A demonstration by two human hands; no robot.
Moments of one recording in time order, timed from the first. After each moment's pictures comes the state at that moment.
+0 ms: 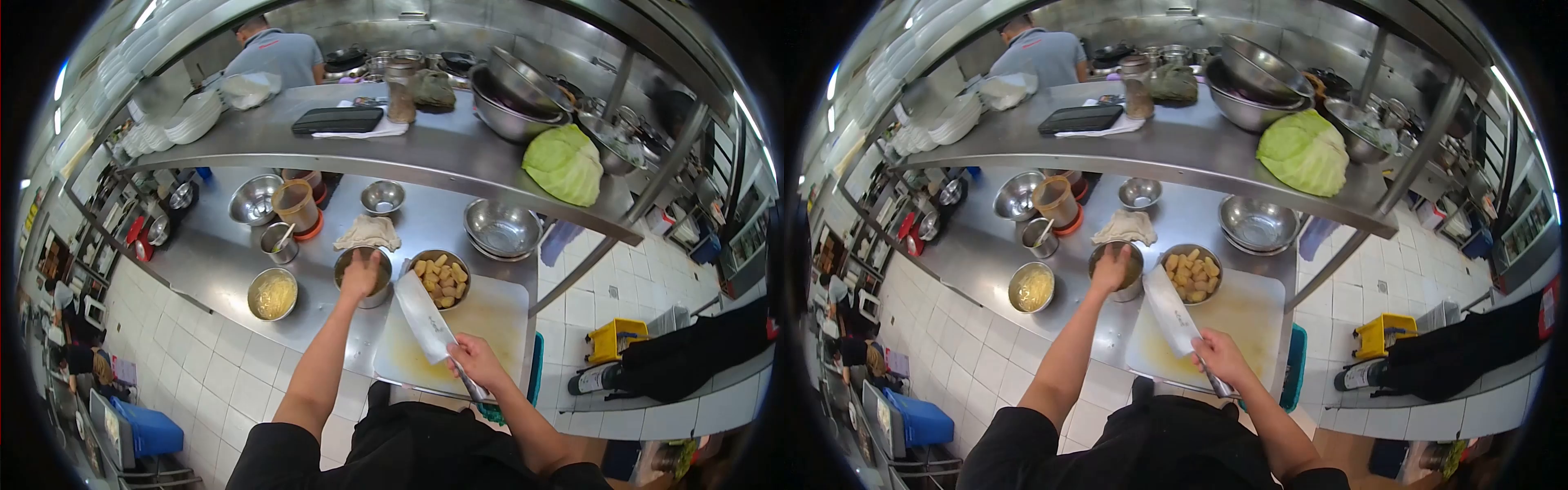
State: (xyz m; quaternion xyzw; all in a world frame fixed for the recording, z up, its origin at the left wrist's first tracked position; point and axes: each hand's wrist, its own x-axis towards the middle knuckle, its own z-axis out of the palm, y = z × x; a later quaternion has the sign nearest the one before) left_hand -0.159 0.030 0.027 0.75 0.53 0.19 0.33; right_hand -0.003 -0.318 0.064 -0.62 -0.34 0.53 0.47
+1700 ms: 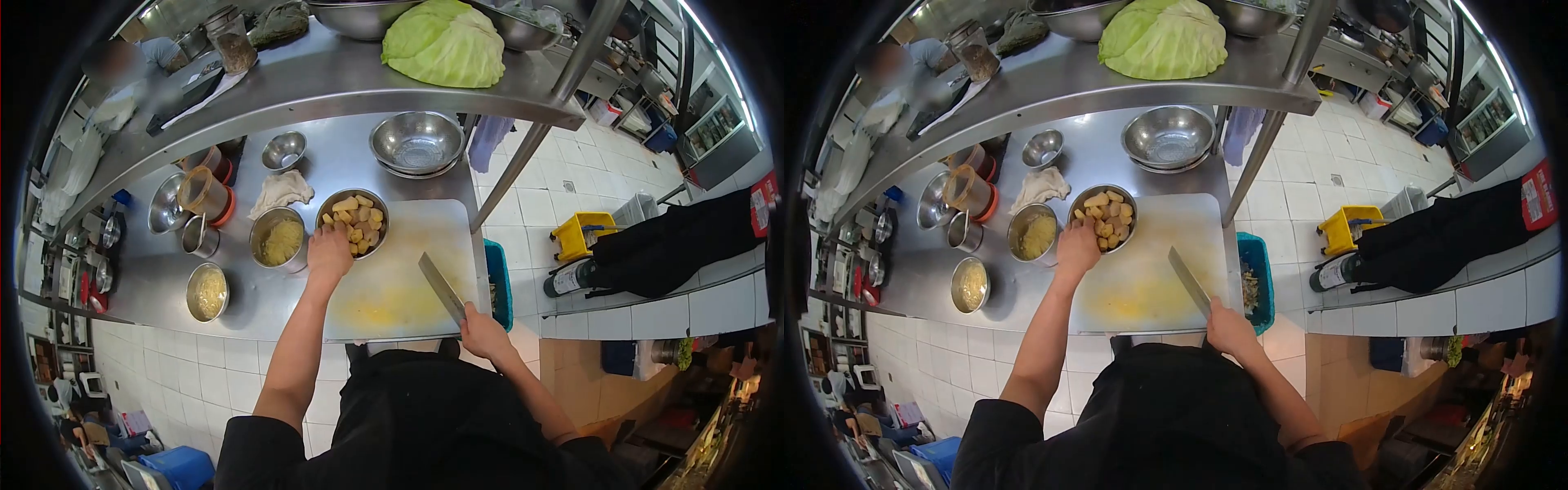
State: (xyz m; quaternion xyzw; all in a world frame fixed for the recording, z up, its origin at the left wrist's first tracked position) left_hand -0.075 -0.079 0.021 0.93 0.36 -0.05 0.06; right_hand 0.027 -0.462 0.030 -0.87 -0.34 0.32 0.13
